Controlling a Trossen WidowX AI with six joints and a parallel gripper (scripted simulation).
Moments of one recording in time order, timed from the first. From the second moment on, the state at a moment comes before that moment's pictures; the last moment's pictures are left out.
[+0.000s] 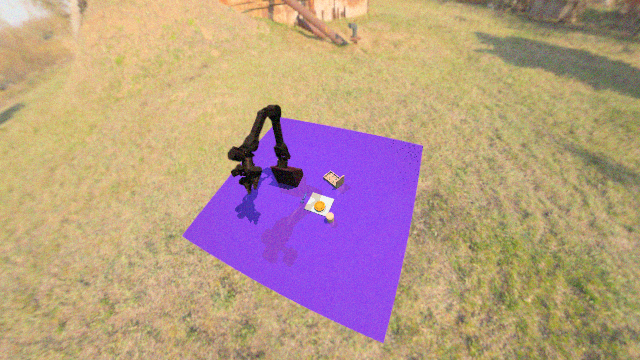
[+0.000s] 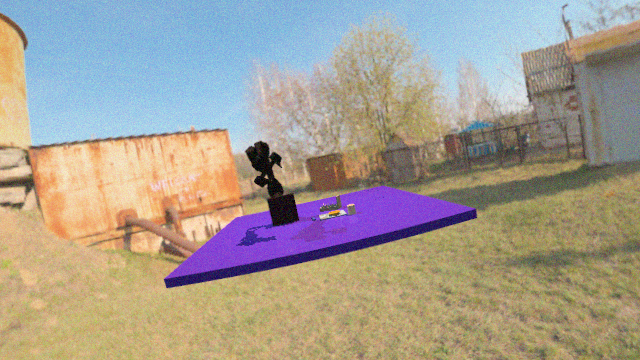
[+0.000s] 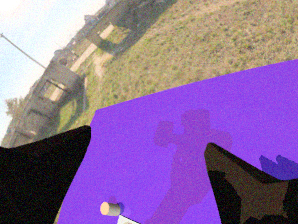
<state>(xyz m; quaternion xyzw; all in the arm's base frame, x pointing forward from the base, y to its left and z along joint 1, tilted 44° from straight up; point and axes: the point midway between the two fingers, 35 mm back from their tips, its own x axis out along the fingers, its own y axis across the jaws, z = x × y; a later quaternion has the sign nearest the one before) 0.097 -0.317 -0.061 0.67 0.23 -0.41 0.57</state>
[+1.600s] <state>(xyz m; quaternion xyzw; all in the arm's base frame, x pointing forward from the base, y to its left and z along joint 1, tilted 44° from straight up) 0.292 -0.168 -0.052 0.34 0.64 0.09 0.68</state>
